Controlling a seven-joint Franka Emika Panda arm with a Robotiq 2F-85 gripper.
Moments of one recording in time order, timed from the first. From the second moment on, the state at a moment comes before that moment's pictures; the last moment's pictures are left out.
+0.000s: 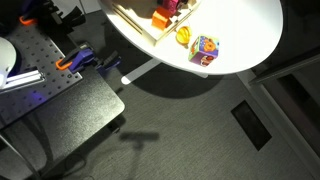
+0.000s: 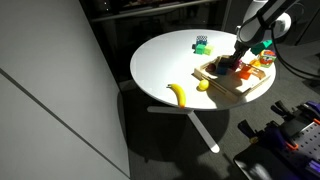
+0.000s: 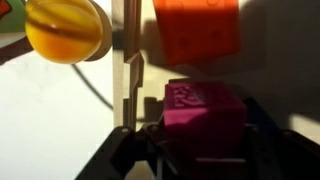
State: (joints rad) arm -0.15 0.54 -0.03 -2.16 -0.06 2.81 -0.31
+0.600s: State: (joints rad) arm -0.15 0.51 -0.10 -2.10 -0.06 2.80 -0.18
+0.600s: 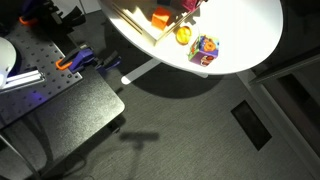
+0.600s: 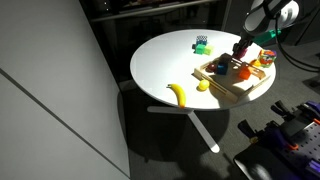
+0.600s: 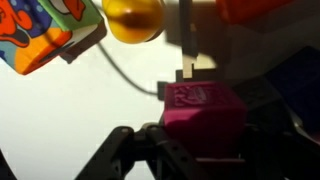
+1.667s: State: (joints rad) arm -0.12 0.57 -0.16 -2.01 -0.06 2.77 -0.05
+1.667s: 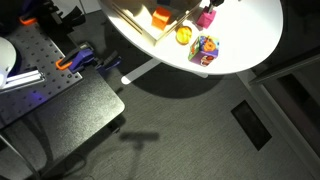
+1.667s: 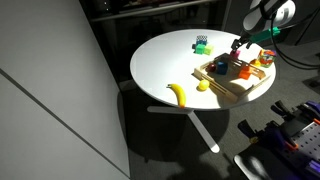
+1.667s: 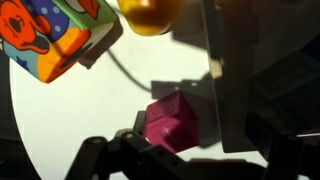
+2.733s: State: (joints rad) arm -0.12 0.36 -0.11 -2.14 -0.06 2.50 -0.14
